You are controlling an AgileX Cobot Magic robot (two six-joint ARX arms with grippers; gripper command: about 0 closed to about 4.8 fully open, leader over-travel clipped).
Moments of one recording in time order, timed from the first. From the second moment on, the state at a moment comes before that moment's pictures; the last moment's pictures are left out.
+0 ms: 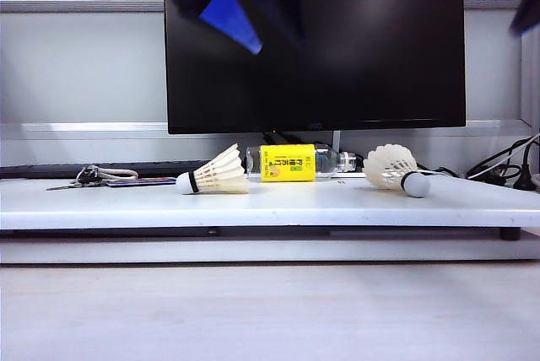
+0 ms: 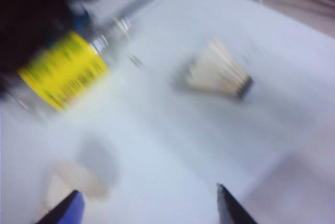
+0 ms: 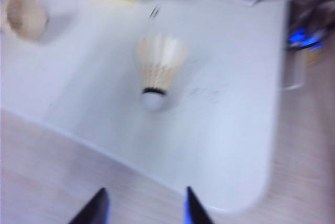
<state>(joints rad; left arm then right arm) -0.80 1.49 1.24 -0.31 -0.10 0.10 0.32 0.72 0.73 -0.56 -0.02 -0.03</state>
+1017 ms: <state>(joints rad) -0.65 1.46 1.24 -0.46 0.16 0.12 0.33 1.29 0.82 -0.16 -0.18 0.15</state>
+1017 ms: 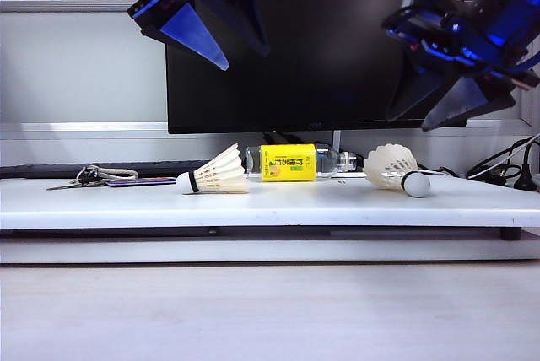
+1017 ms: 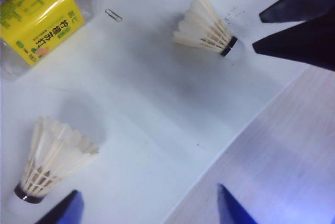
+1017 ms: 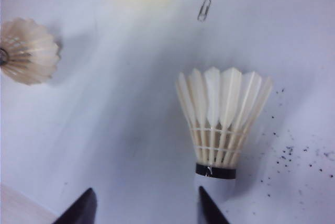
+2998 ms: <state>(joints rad) -0.65 1.46 1.24 -0.46 0.20 0.12 0.33 1.49 0.82 -0.14 -0.11 0.11</state>
